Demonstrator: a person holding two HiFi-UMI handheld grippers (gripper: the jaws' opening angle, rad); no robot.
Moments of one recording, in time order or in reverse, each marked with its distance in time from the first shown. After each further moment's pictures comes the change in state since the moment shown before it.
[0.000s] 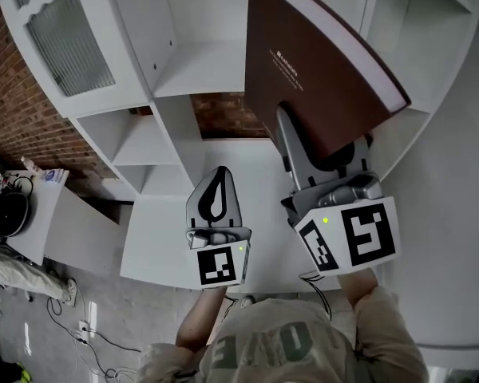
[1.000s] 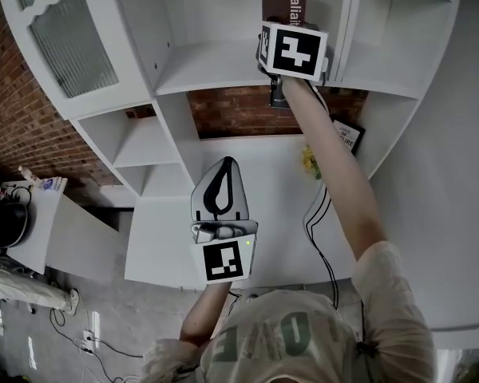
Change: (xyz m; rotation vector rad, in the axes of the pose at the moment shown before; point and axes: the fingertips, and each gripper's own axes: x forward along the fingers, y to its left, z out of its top) left arm -0.012 -0.007 0.029 -0.018 -0.075 -0.064; right arm 0.155 -0.113 -0.066 0.051 0.361 -0.402
